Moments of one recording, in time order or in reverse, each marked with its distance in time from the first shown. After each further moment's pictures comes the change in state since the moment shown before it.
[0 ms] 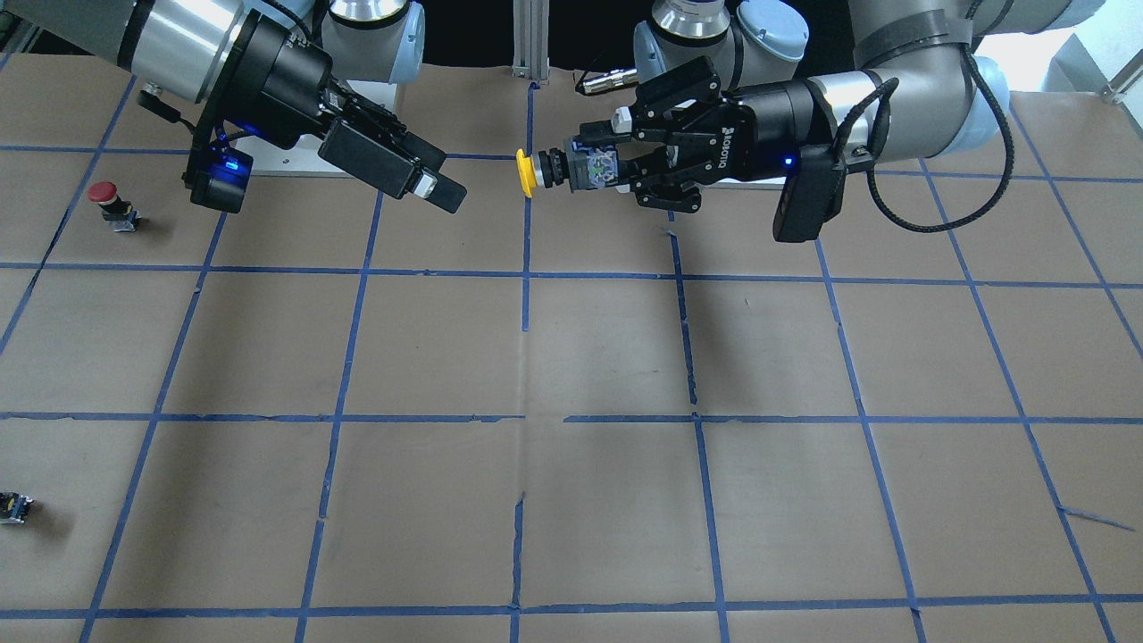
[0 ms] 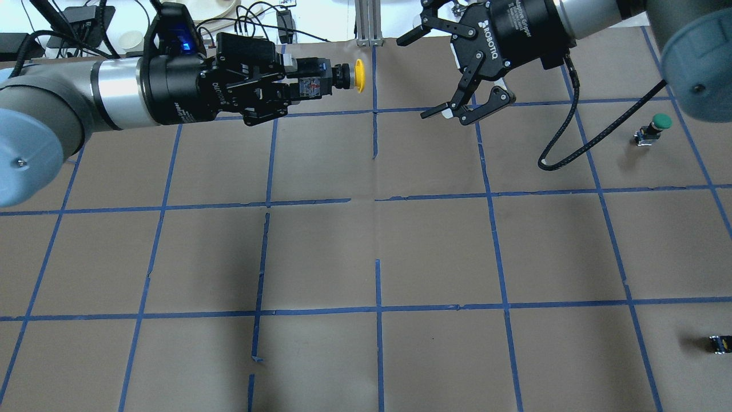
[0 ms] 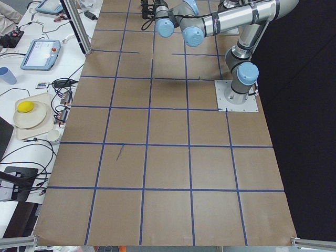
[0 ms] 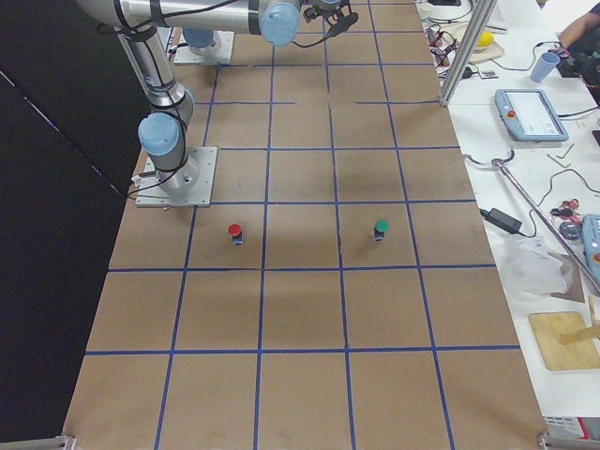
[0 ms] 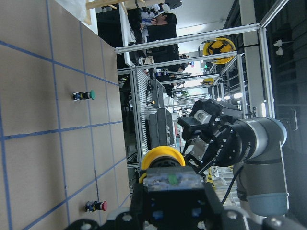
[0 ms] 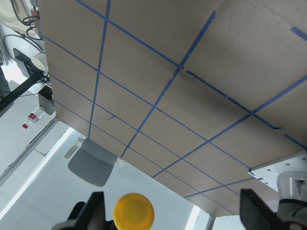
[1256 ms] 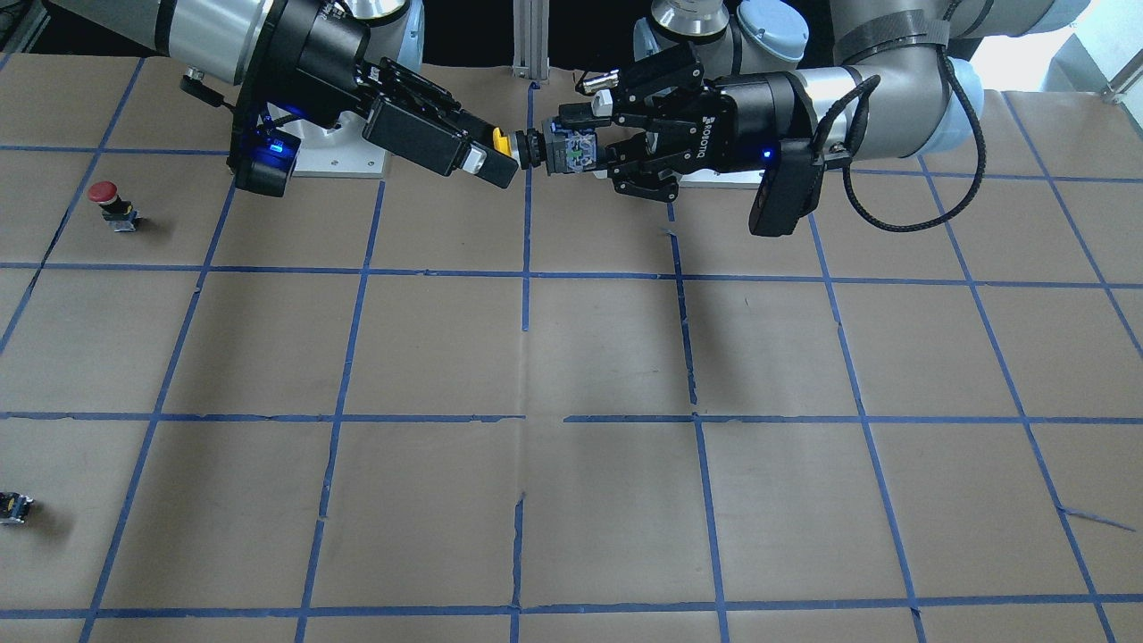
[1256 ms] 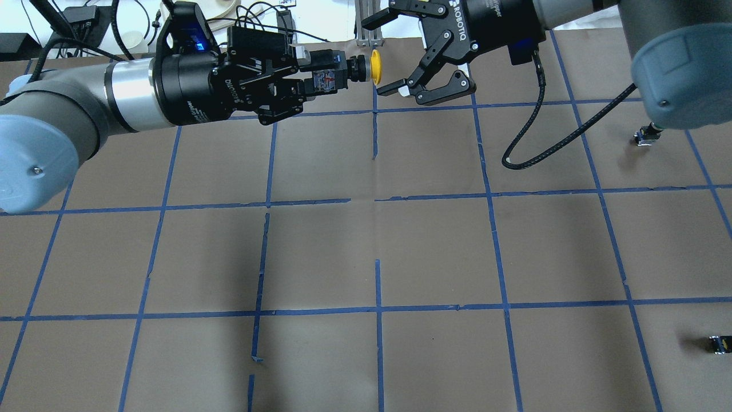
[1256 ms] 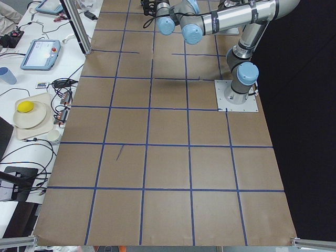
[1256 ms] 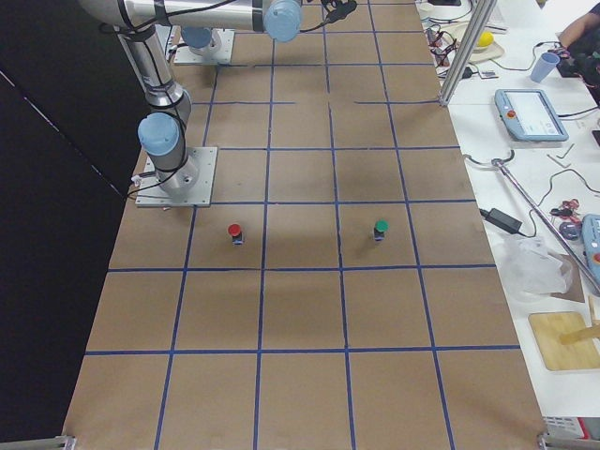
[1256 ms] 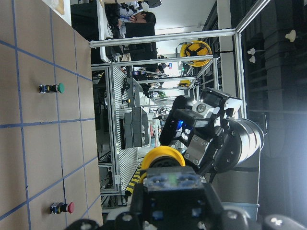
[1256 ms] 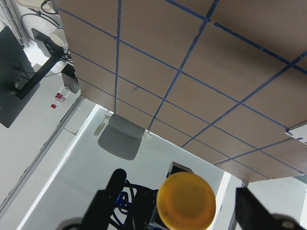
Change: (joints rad) left arm -0.022 0.000 -0.009 0.004 -0.052 -0.011; right arm 0.035 0.007 0.002 -0.111 0.102 0.165
